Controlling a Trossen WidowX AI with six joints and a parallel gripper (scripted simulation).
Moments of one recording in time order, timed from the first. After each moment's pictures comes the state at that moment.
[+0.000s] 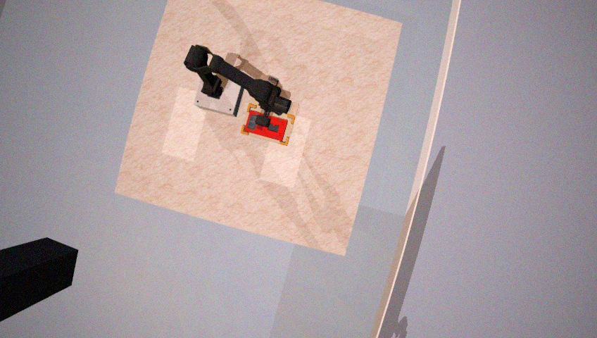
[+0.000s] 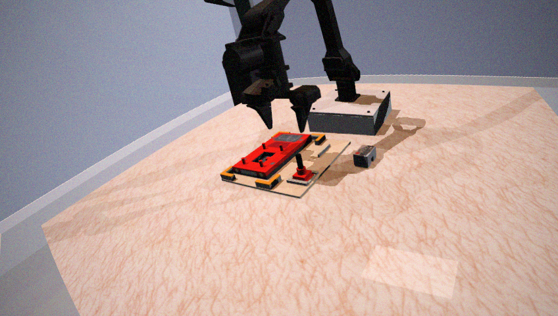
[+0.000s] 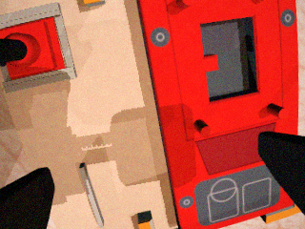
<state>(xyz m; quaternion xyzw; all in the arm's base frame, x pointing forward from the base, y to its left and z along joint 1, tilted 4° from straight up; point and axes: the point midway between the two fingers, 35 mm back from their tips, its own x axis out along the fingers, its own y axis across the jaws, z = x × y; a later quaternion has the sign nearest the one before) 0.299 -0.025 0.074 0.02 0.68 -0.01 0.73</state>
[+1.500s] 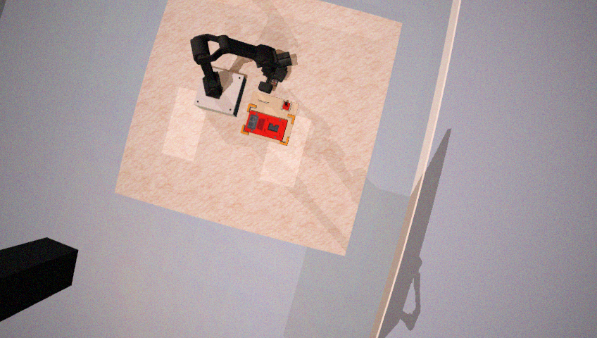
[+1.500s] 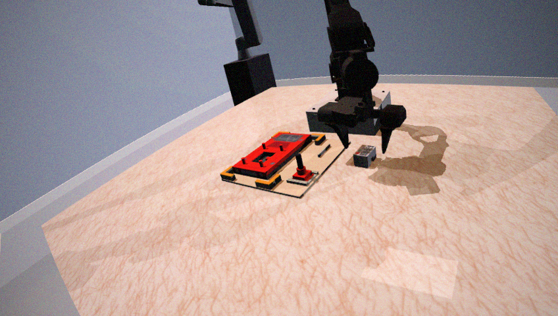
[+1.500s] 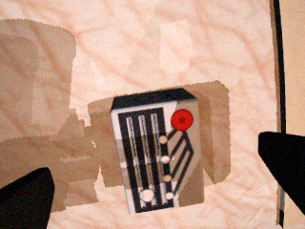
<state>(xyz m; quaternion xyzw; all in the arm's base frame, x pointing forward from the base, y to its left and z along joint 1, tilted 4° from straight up) 0.257 0.147 0.021 0.04 0.68 0.00 0.73</state>
